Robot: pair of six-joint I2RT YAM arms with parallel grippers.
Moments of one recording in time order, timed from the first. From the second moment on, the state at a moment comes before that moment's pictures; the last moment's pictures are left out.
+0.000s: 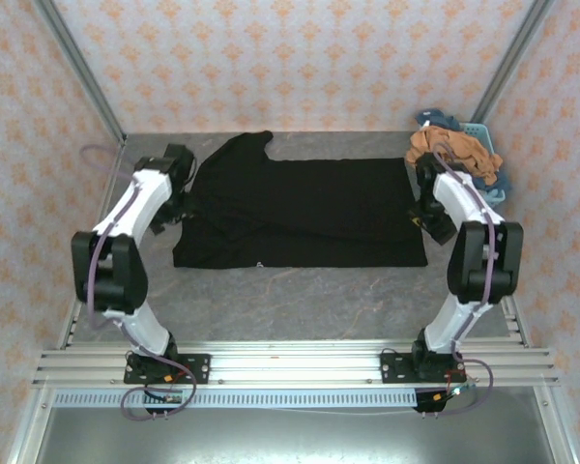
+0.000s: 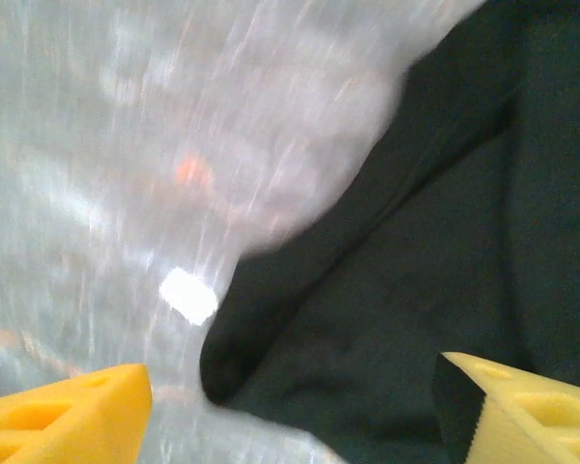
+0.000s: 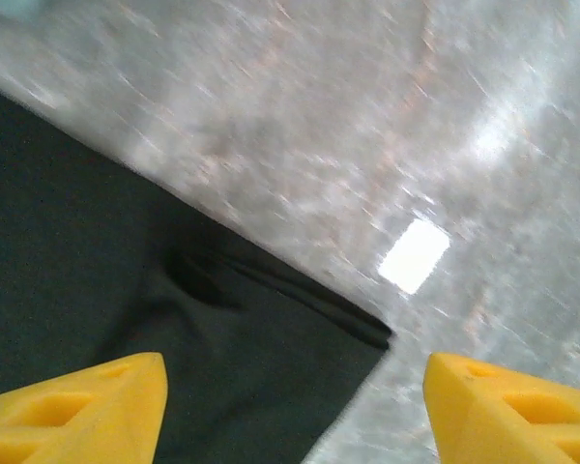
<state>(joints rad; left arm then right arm) -0.01 1.66 1.35 -1.15 -0.21 -0.77 -0.03 1.72 1.31 -1.12 0.23 0.92</state>
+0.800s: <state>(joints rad) 0.12 1.70 1.03 -0.92 -0.03 -0.90 -0.14 1.68 0.98 -0.88 0.04 0.87</state>
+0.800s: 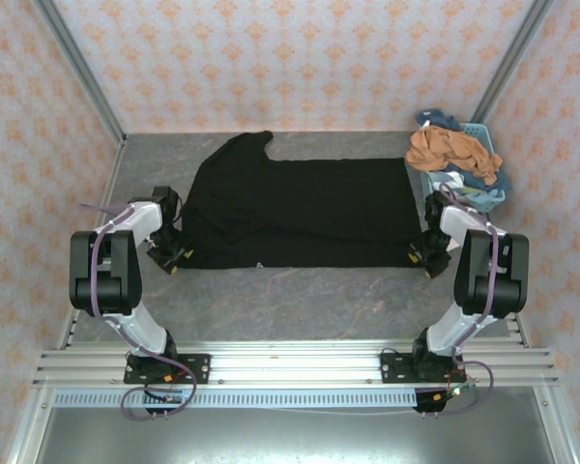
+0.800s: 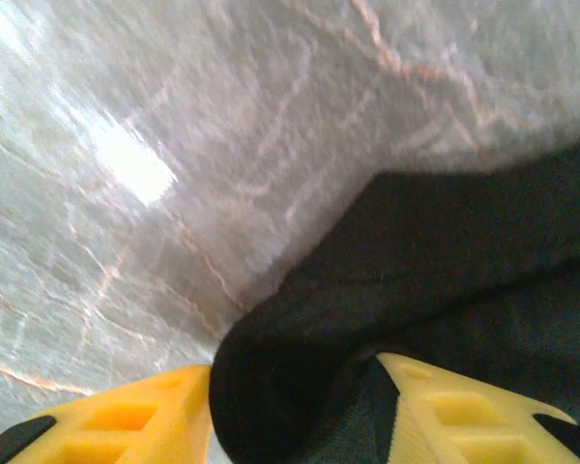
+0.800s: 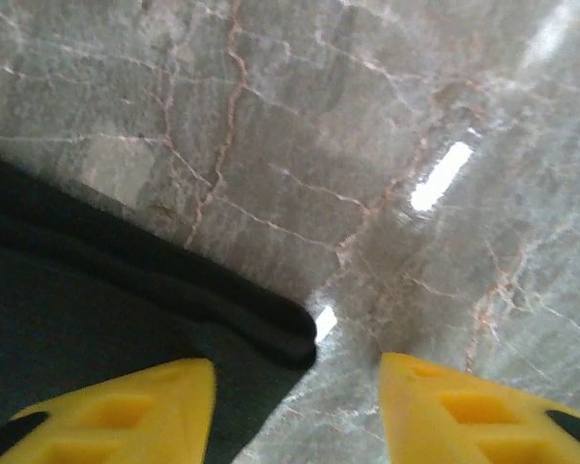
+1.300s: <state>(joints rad) 0.21 1.69 1.08 -0.92 -0.10 -0.80 -0.14 1.73 1.03 -0.88 0.09 0.86</state>
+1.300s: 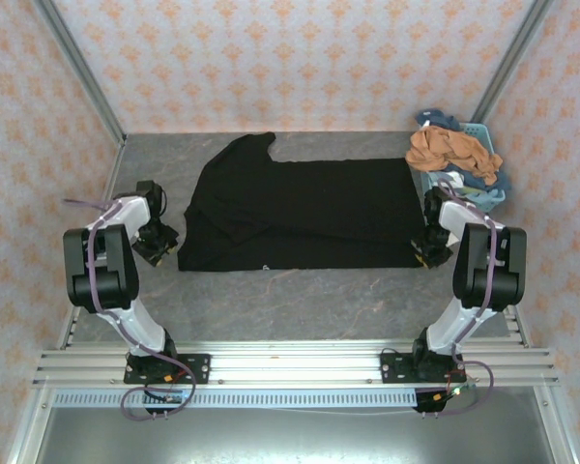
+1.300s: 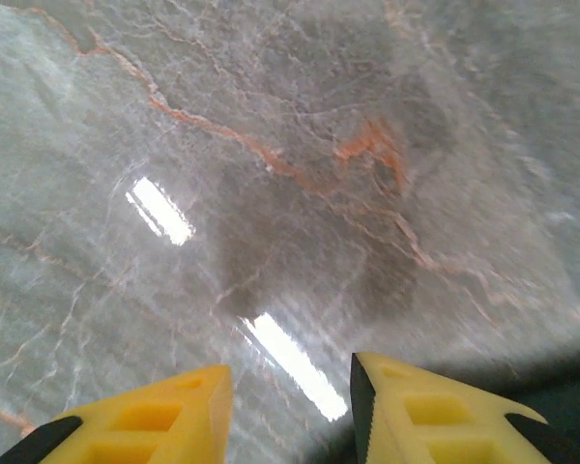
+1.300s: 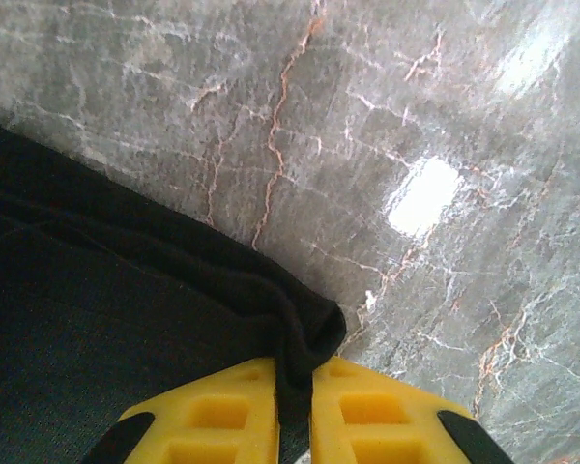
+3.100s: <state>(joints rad) 0.16 1.46 0.79 -0.98 -0.15 -0.98 -0.12 1.63 0.90 -1.02 0.25 0.87</state>
